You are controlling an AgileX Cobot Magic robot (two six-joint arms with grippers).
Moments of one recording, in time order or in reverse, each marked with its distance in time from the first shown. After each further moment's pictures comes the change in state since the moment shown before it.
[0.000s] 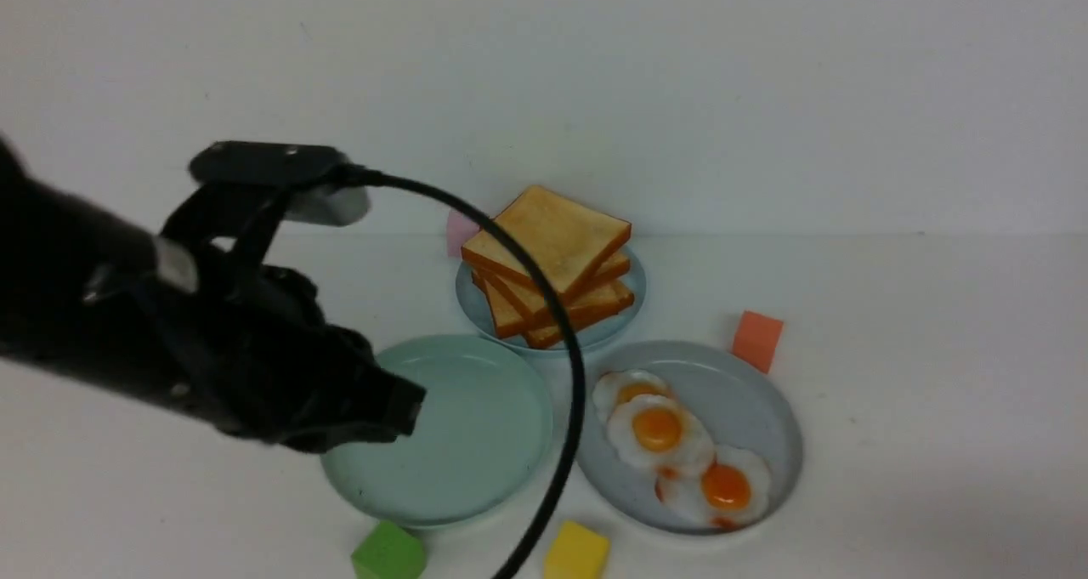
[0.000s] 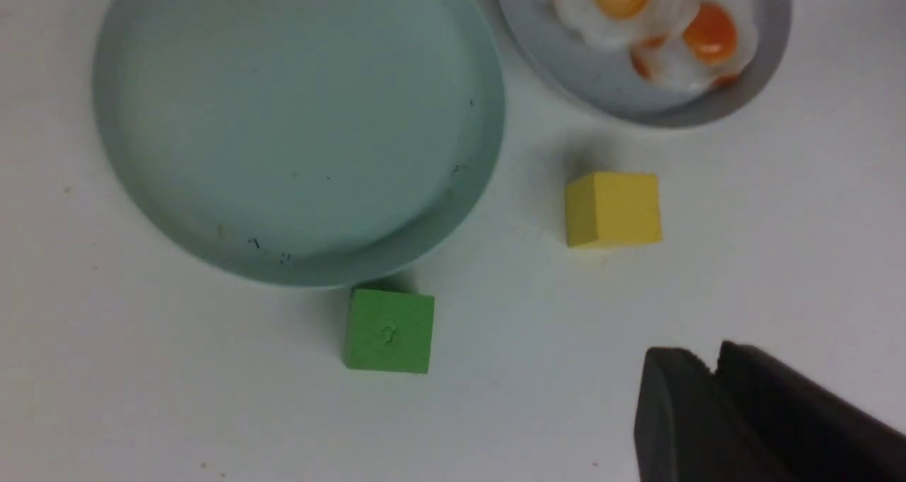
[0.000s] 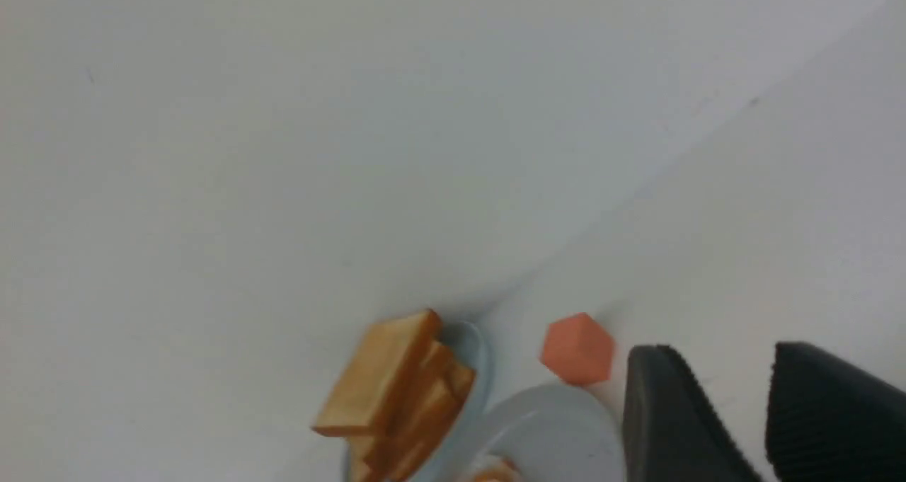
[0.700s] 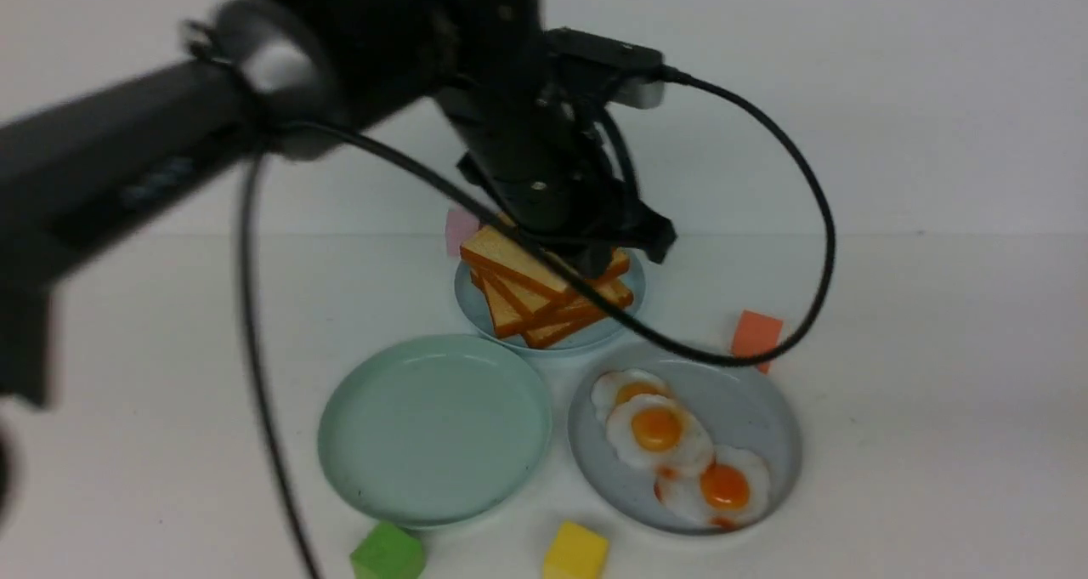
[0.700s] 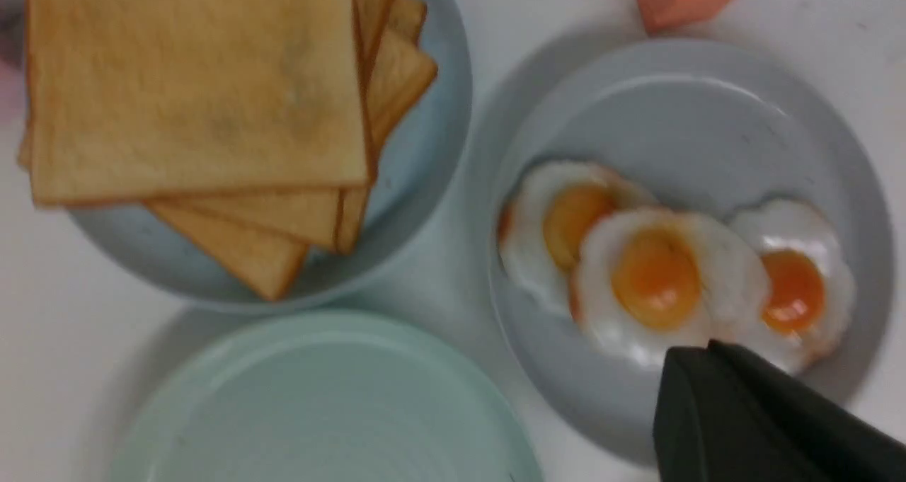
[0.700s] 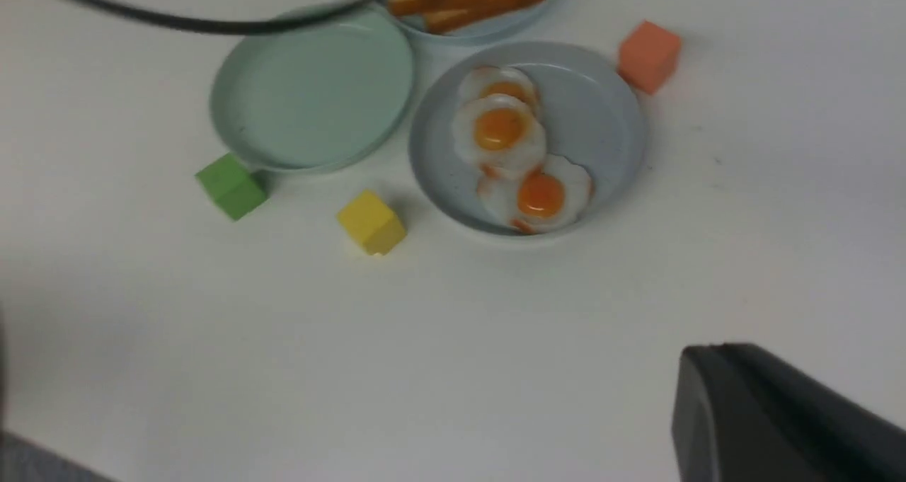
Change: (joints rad) right arm 0.193 0.555 -1.034 -0.313 1.123 -0.306; left arm -0.132 0.724 -0.854 0.219 0.148 -0.016
